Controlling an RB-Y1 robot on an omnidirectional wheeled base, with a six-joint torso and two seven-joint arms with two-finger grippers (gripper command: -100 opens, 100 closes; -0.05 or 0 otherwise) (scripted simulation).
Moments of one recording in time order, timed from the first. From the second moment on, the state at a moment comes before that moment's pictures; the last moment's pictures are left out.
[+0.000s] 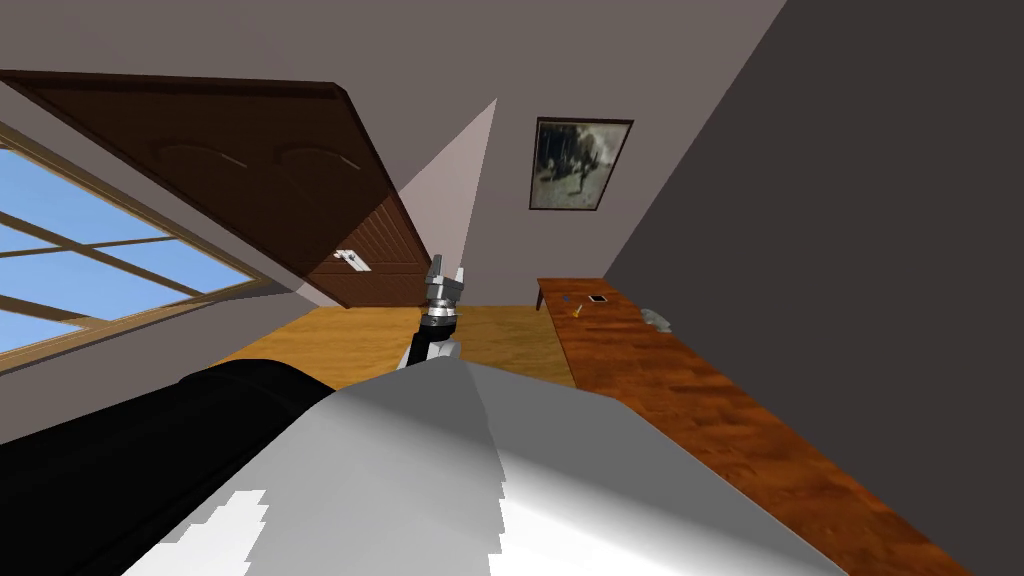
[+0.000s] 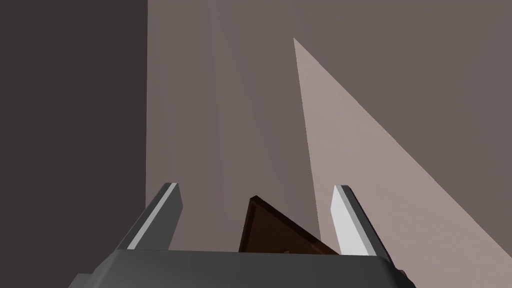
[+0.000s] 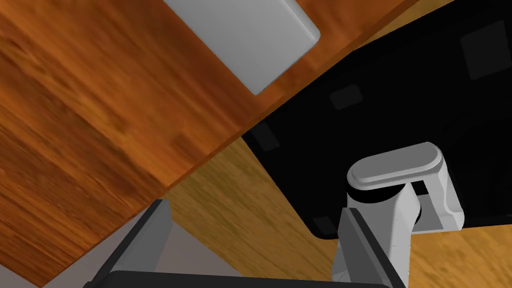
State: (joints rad) left arm 0.50 0.00 -0.06 -2.38 -0.02 -0.38 0.16; right arm 0.79 -0.34 -0.25 -1.06 1.50 -0.58 1.06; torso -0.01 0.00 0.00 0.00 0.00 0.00
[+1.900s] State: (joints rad) left arm 0.50 0.00 -0.06 -2.38 -0.02 -0.38 0.16; right arm 0.58 -0.39 -0.17 -0.67 1.84 -0.51 1.36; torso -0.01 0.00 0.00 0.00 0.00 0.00
